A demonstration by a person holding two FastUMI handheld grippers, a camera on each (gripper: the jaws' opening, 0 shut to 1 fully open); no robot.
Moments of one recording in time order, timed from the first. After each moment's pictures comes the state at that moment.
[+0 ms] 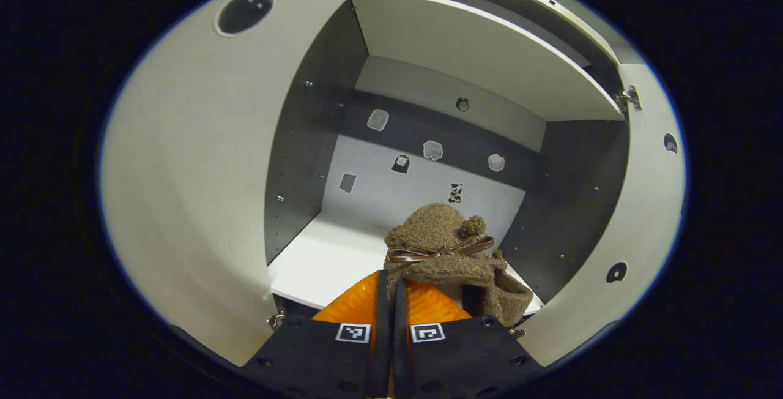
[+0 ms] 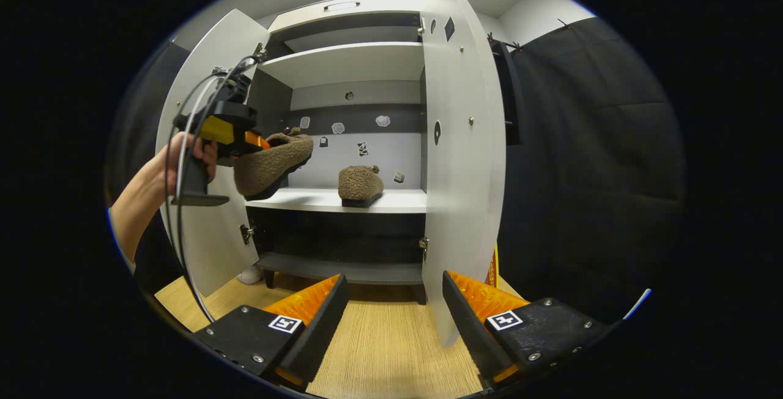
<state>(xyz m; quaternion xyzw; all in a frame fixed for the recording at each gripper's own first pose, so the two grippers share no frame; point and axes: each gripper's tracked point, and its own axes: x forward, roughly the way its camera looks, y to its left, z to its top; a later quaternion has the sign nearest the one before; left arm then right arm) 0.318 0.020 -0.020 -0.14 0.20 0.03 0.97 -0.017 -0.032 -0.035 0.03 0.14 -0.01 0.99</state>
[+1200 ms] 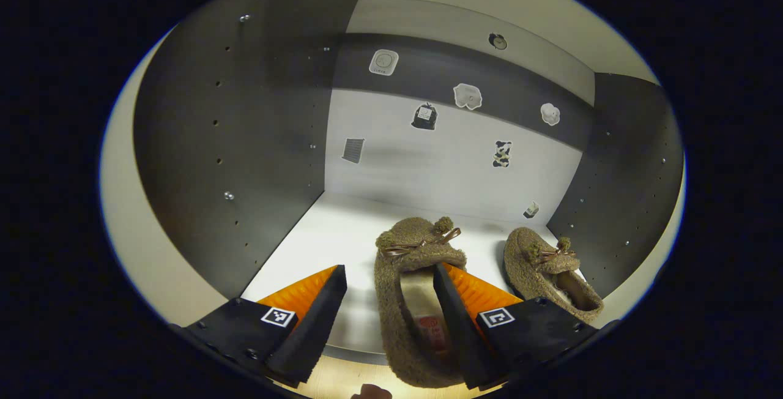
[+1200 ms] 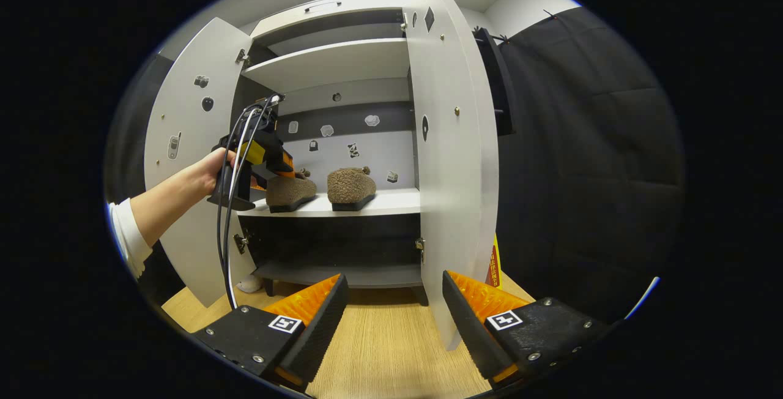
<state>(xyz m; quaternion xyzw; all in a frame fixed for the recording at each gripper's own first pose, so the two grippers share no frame) 0.371 0.035 -0.075 -0.08 0.28 0.07 0.95 0.006 -0.035 -0.042 0.06 0.14 -0.01 0.99</state>
